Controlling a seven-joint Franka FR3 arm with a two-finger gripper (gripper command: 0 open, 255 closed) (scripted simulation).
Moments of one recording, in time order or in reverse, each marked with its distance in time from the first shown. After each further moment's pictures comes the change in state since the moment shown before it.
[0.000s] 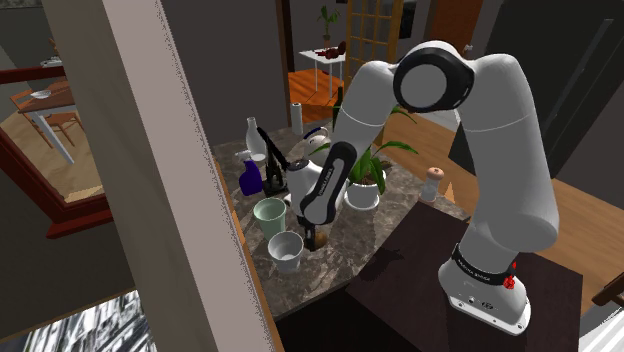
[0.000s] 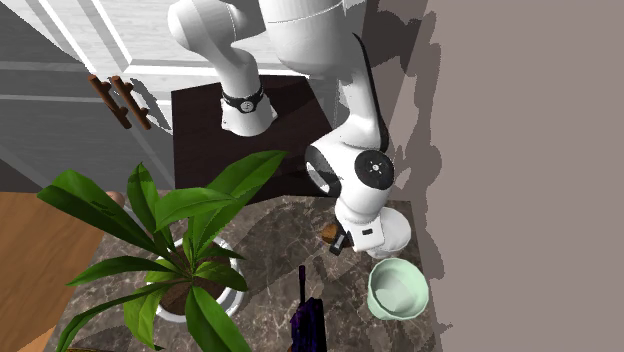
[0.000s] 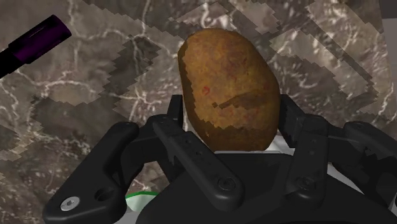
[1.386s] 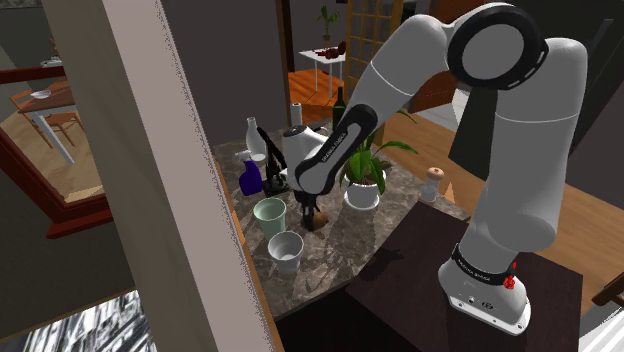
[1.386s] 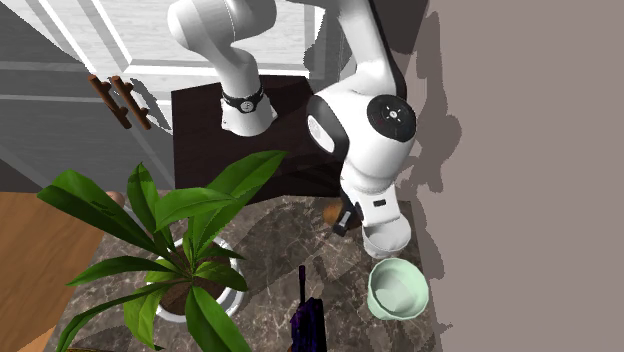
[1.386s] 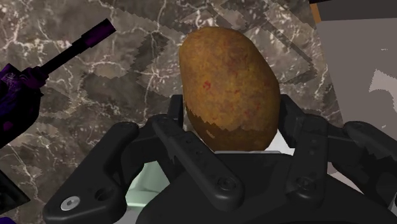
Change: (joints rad) arm -0.025 -0.282 0.039 -0.044 0.053 -0.236 -0.032
